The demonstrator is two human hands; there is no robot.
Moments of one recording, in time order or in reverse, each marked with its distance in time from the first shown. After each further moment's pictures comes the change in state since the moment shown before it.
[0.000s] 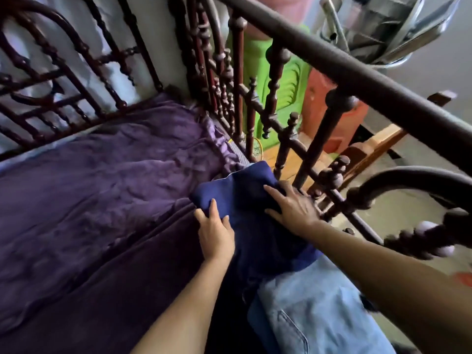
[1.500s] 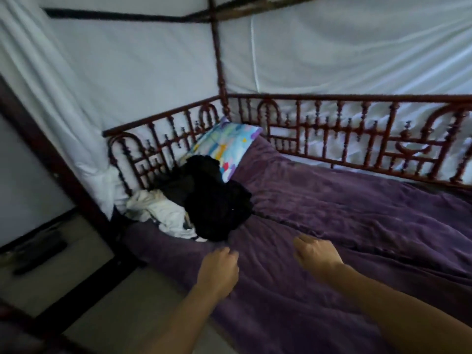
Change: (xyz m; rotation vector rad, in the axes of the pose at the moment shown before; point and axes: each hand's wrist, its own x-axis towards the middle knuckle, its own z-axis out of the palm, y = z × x) left_hand -0.518 -0.431 -0.451 0.642 0.314 -0.404; right_hand -0.368 -0.615 -0.079 0.076 0.172 -1.244
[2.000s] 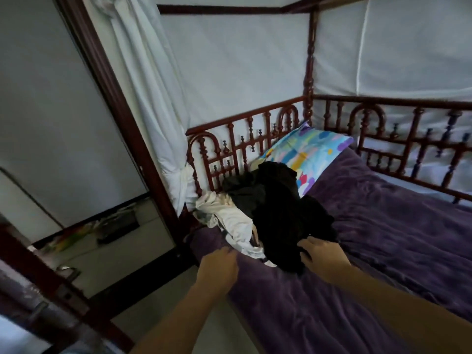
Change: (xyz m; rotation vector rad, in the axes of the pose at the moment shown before) left_hand 0.046 -0.260 -0.006 0.047 -0.032 -0.326; right_hand 0.263 -0.140 0.113 0.092 -0.138 -0.197
